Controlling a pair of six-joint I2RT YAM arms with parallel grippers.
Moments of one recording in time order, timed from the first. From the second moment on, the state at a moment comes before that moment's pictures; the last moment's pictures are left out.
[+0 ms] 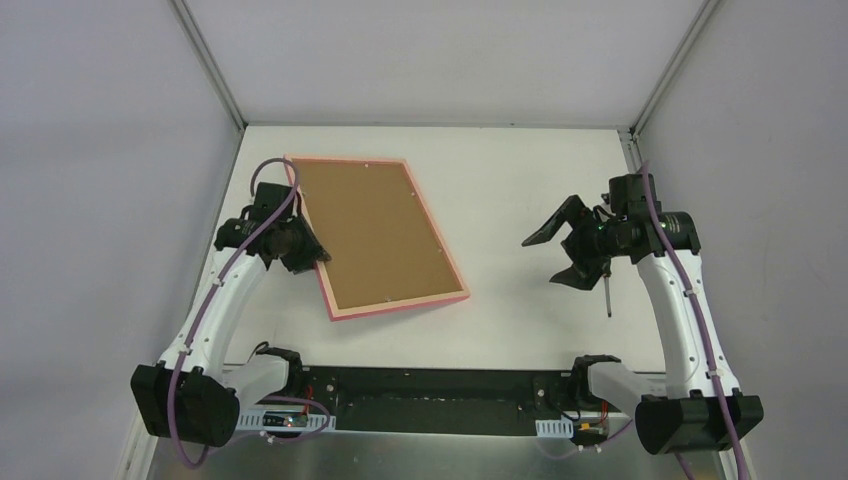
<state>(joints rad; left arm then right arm) -0.13 1.07 1.02 -1.00 -0.01 -0.67 0.09 1.09 1.24 -1.27 -0.42 0.83</state>
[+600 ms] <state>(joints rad) -0.11 1.30 0.84 -1.10 -0.27 -0.85 0.09 1.06 1.17 -1.25 -0.43 0.83</state>
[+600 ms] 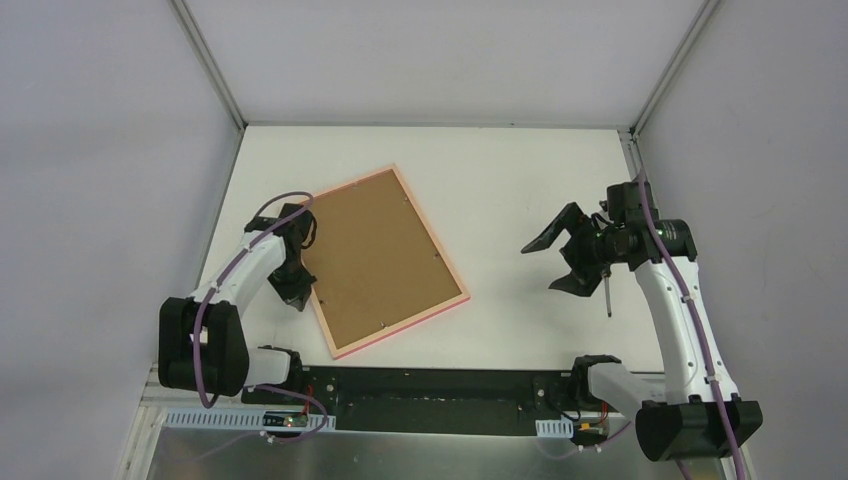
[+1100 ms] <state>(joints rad) -0.12 1.07 1.02 -1.01 0.03 -0.79 0.12 1.06 1.08 -1.25 -0.42 0.82</state>
